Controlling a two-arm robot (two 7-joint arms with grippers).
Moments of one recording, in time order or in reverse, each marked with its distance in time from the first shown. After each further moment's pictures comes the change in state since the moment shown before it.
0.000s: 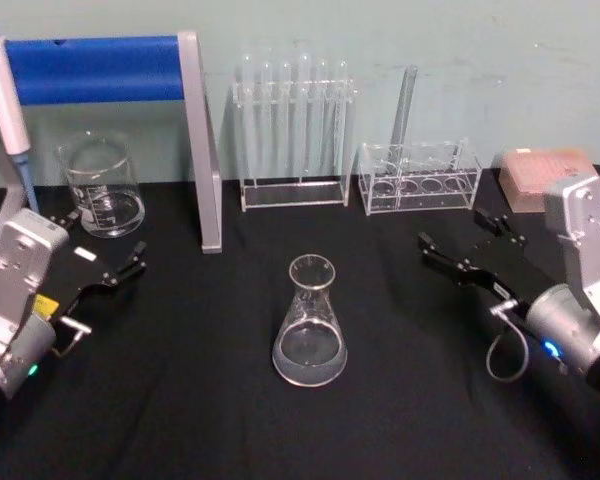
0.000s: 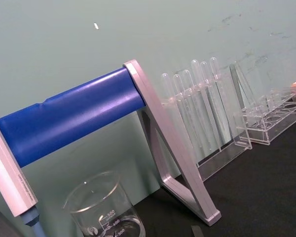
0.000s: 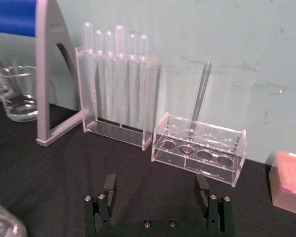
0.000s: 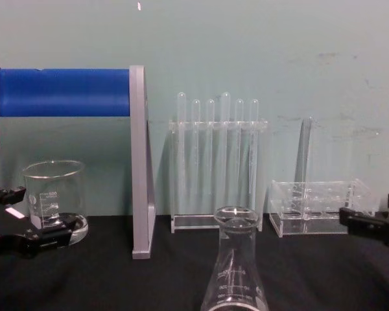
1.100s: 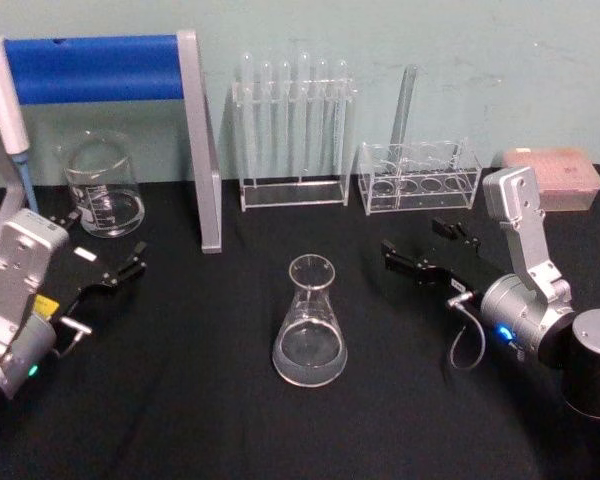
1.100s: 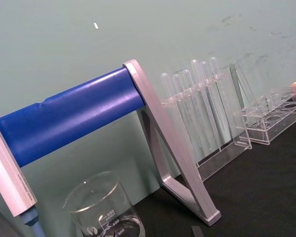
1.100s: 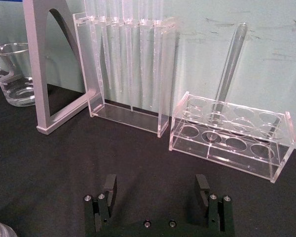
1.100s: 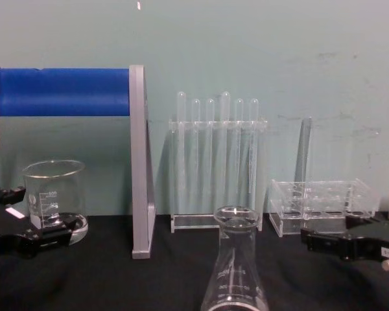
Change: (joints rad) left arm 0.000 0.000 0.000 0.000 0.000 0.000 0.000; right arm 0.153 -0.120 -0.031 0.227 -0.053 0.058 0.079
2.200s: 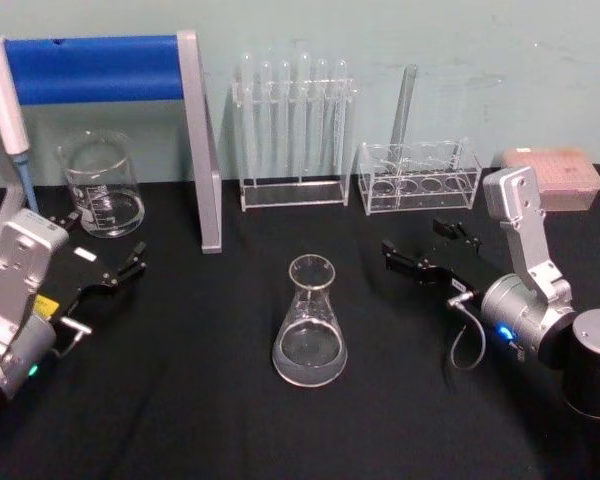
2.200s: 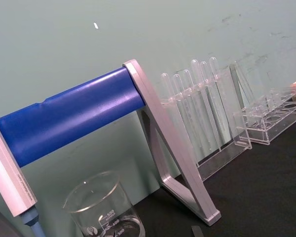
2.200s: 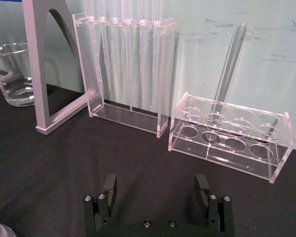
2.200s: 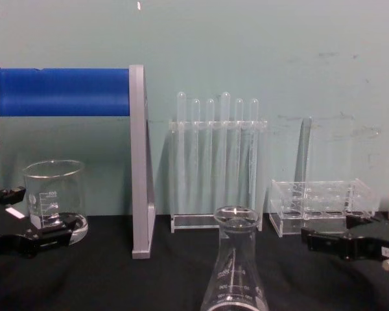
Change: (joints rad) left arm 0.000 0.000 0.000 0.000 0.000 0.000 0.000; right arm 0.000 0.002 -0.002 -0.002 0.000 -0.001 -0.004
